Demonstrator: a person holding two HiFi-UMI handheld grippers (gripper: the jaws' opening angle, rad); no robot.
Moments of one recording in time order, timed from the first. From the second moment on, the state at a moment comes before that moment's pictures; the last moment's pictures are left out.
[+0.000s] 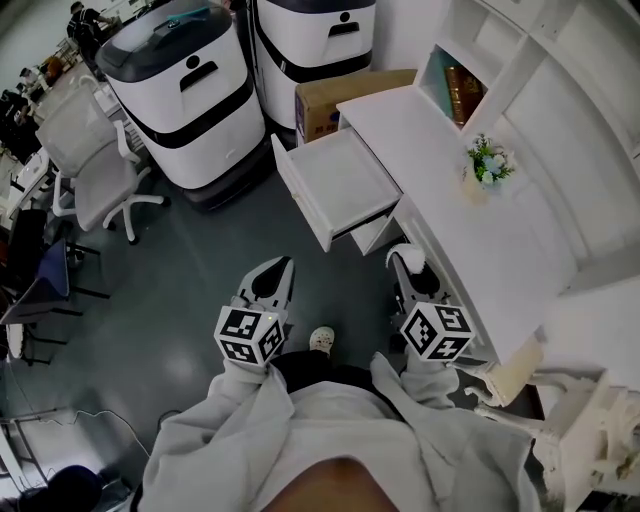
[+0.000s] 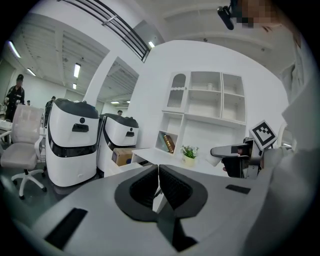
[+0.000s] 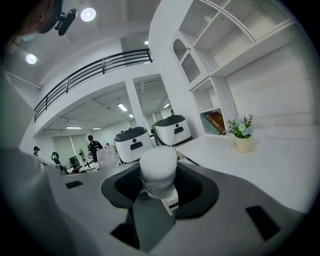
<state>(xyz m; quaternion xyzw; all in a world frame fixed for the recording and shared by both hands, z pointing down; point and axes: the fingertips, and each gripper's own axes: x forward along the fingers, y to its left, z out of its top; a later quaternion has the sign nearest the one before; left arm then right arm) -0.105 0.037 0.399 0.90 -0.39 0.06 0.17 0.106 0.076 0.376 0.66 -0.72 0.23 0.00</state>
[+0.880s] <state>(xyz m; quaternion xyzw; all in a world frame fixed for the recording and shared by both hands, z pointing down) -0.109 0.007 0.436 0.89 -0.40 0.08 0.21 0.108 0.050 0.411 0.66 -0.70 0.26 0.03</state>
